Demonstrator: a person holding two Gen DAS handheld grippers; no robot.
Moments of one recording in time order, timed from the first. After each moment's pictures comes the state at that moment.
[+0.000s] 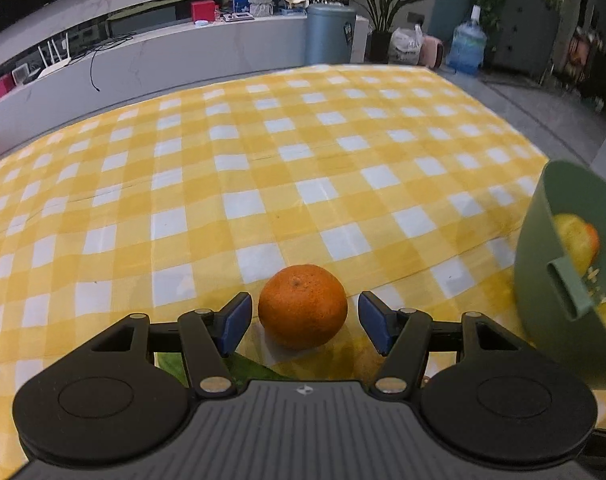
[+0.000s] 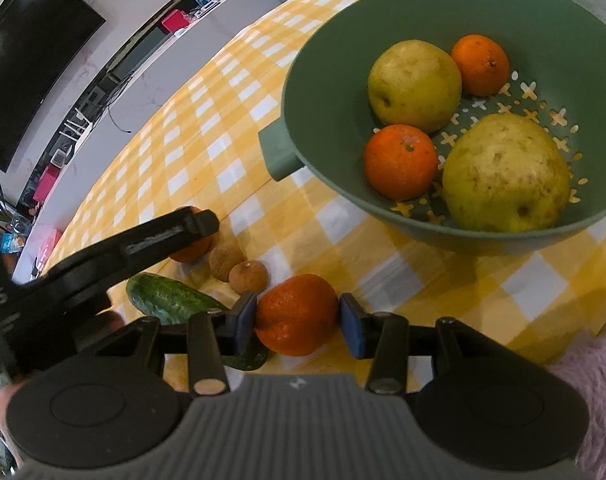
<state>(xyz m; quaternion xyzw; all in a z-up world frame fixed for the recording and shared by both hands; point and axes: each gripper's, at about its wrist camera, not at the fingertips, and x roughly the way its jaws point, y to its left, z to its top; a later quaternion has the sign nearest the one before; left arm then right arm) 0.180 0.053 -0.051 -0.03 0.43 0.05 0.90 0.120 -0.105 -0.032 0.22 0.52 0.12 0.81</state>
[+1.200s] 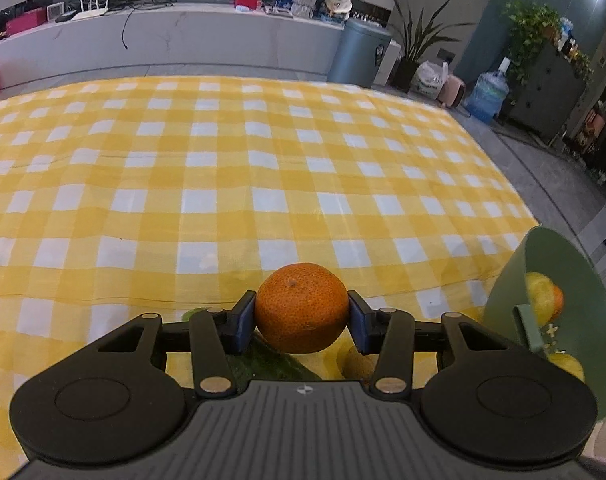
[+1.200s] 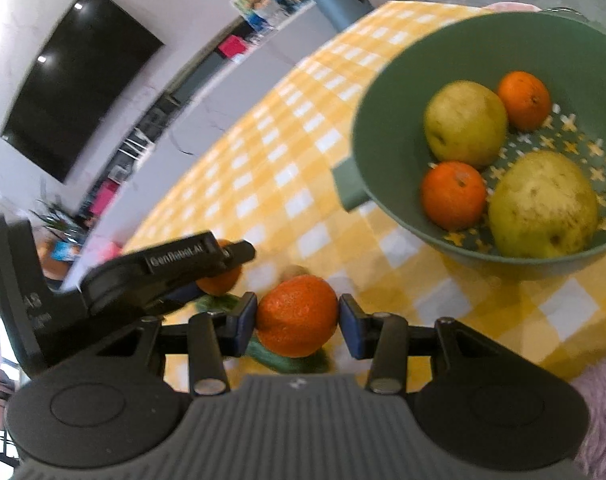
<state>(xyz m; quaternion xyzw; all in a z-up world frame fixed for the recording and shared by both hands) 0.146 0.084 -0.020 -0.16 0.41 0.06 0.90 0.113 -0.111 -0.014 0.27 0.46 0.21 0.82</state>
